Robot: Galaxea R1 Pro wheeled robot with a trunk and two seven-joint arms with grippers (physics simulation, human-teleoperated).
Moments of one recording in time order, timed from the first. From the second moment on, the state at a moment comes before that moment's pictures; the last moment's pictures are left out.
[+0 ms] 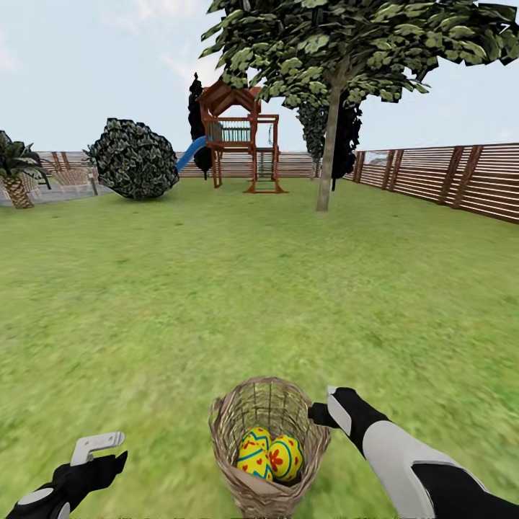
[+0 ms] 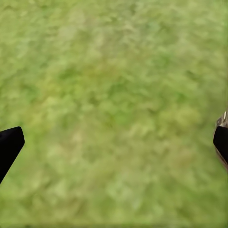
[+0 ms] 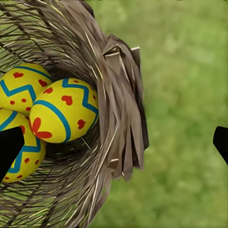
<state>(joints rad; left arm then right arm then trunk) 0.01 0.08 0.25 -1.52 0.01 0.66 -0.05 -0.83 0.08 -0.06 -0.20 -0.13 0.50 -0.18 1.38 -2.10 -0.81</state>
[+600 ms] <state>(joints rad) 0.01 0.08 0.25 -1.52 0.01 0.66 -0.05 -0.87 0.08 -0.06 -0.20 -0.13 0.50 -0.18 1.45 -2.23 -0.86</state>
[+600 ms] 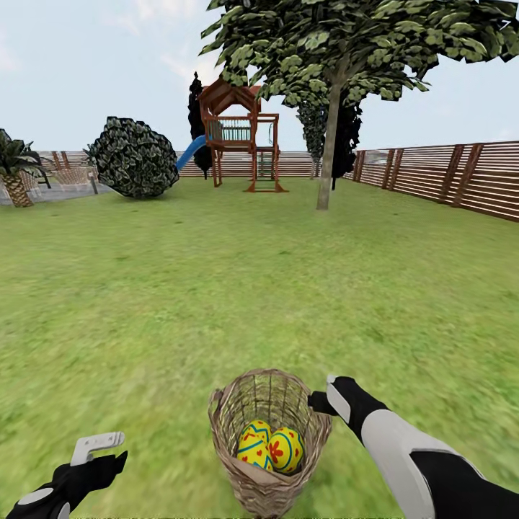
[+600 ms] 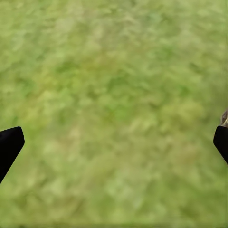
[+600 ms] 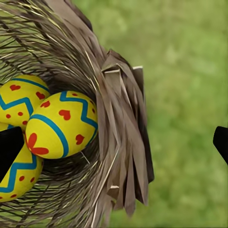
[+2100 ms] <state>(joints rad) 0.01 0.08 0.25 -1.52 0.01 0.66 -0.05 -0.88 0.08 -0.06 -0.20 -0.13 0.51 -0.18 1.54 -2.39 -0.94</state>
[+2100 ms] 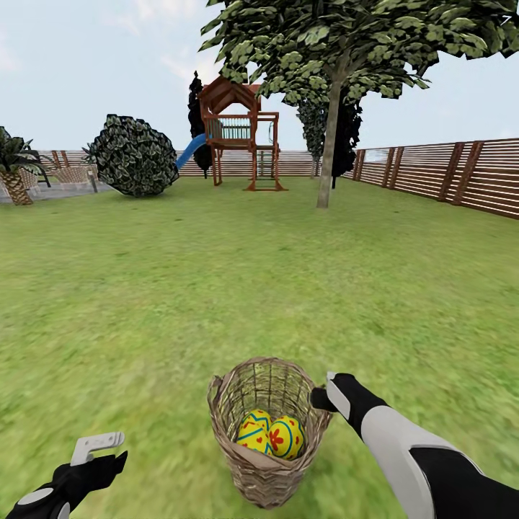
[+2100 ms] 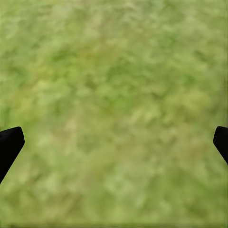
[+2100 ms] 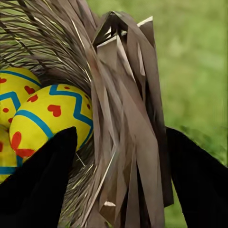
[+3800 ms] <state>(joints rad) 0.01 0.08 0.24 -1.50 0.00 0.66 -0.04 -0.88 0.08 -0.05 -0.19 -0.13 0.50 -0.18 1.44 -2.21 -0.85</state>
